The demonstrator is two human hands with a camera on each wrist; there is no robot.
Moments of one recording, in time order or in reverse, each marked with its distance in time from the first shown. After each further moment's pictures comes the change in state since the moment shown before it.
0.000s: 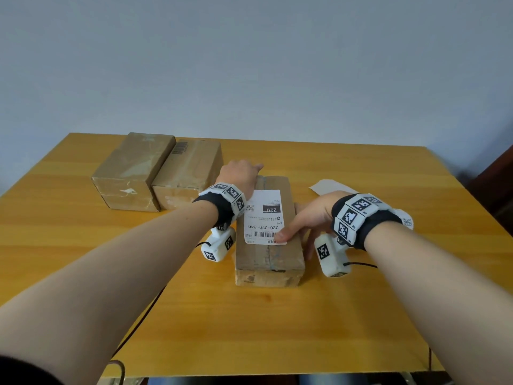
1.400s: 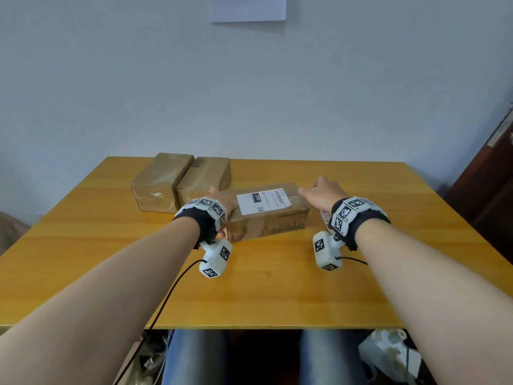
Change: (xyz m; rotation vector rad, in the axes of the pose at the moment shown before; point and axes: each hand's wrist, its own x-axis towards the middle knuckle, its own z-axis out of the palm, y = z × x) left_hand -0.113 -0.013 -0.026 -0.747 -0.164 -0.655; right_hand -0.033 0.024 0.004 -0.049 0.972 0.053
